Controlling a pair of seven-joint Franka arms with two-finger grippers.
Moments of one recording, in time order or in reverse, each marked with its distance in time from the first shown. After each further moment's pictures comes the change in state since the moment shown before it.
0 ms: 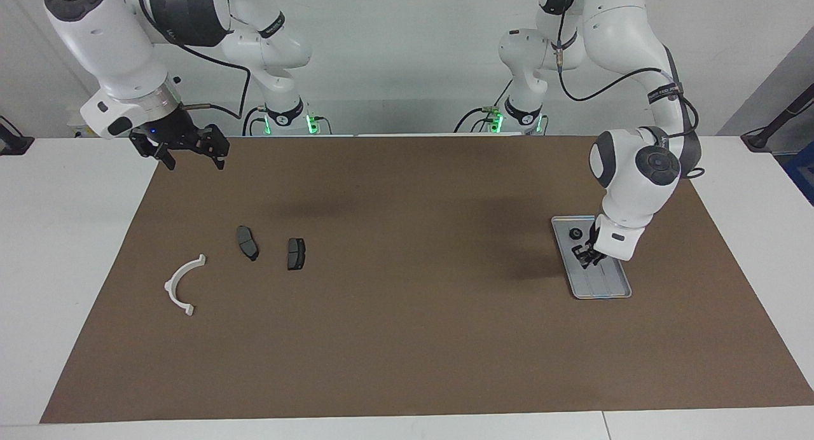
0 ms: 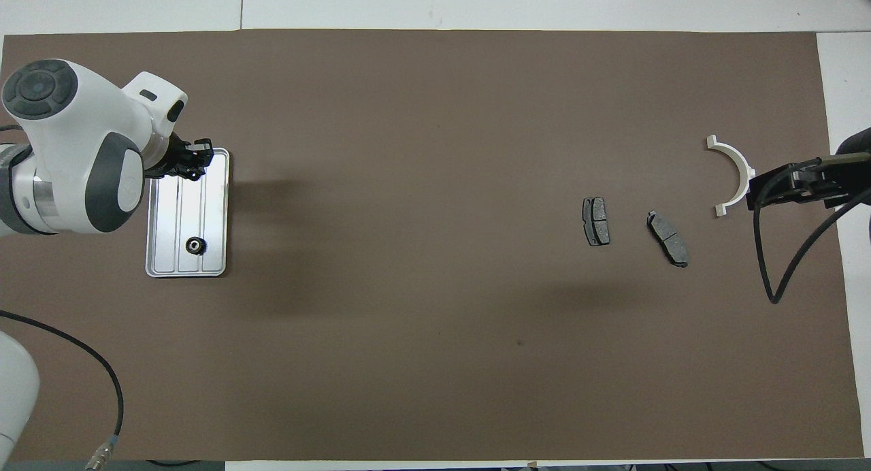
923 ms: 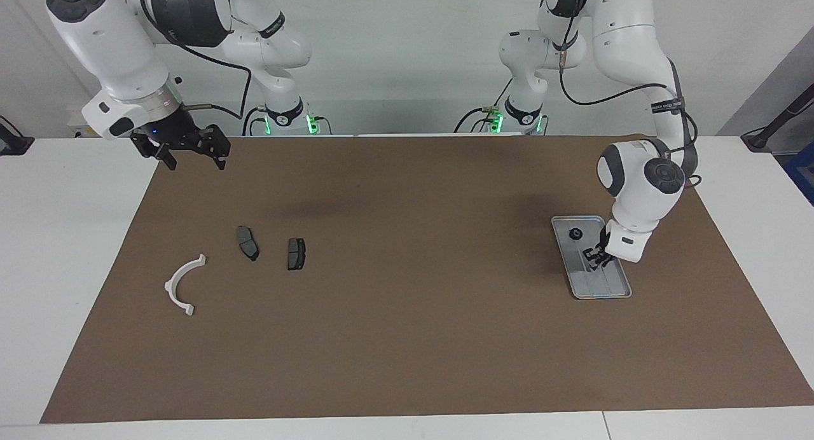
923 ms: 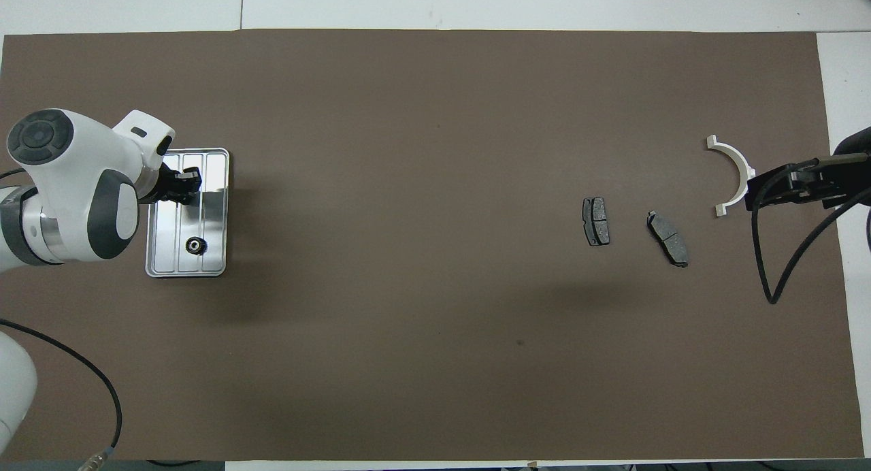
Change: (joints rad) left arm 0.072 0.005 -0.004 -0.165 0.000 0.169 0.045; right arm 0.000 0.000 0.002 -0.002 0.000 0.000 0.000
